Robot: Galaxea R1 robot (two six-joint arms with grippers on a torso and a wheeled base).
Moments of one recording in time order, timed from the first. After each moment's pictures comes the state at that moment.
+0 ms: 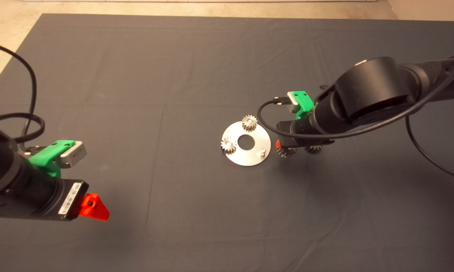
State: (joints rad) left arm -0.59 1.95 -0.49 -0.01 1.53 -1.43; right arm 0.39 2.59 -0.86 -0.45 -1.53 1.65
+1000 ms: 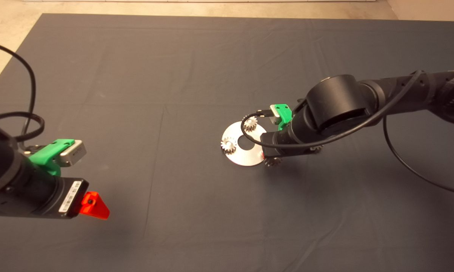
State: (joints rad) left arm -0.59 1.95 -0.50 -0.01 1.53 -1.42; right arm 0.32 2.66 -0.94 -0.48 -1.53 1.64
